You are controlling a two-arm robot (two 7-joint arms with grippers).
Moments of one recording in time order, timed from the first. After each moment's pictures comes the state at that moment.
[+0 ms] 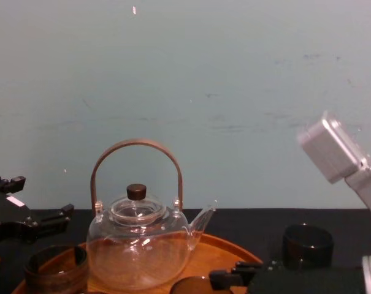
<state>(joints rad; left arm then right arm) -0.20 0.60 0.45 -1.41 -0.25 -0.12 0.03 0.37 0.50 -0.67 -1.43 0.35 0.13 0.68</state>
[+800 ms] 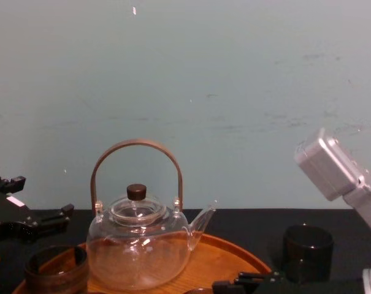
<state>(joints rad) -0.20 0.60 0.45 -1.41 -0.25 -0.12 0.03 0.36 0.50 -0.68 -1.41 0.33 0.12 0.66</state>
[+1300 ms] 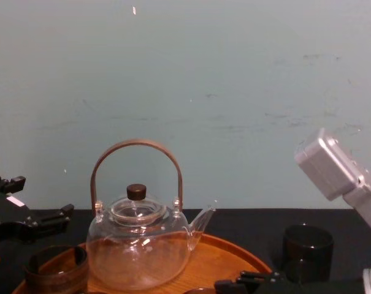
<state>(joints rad) -0.20 0.60 0.45 -1.41 -0.25 -0.12 0.03 0.36 0.50 -0.68 -1.41 0.33 0.12 0.67</state>
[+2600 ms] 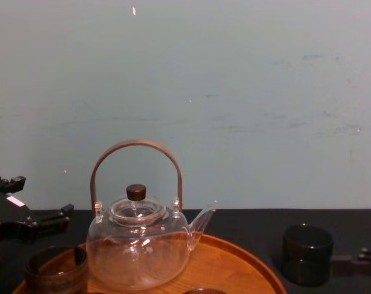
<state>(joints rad) -0.20 0.60 0.45 -1.41 -0.25 -0.12 0.03 0.12 0.79 -0.48 -1.66 0.51 0.03 0.67</state>
